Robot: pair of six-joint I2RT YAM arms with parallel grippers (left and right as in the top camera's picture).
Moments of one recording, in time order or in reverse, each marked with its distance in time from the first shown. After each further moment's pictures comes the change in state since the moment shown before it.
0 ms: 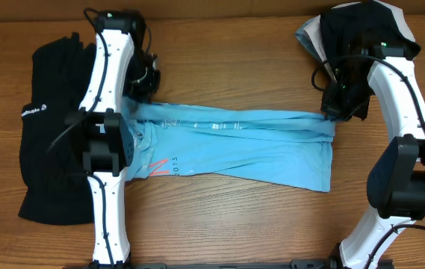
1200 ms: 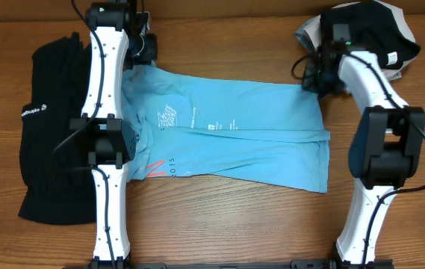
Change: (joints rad) left arm 0.027 0.160 0.430 0.230 0.047 -0.111; right arm 0.056 0.260 0.146 0.407 0.079 -0.011
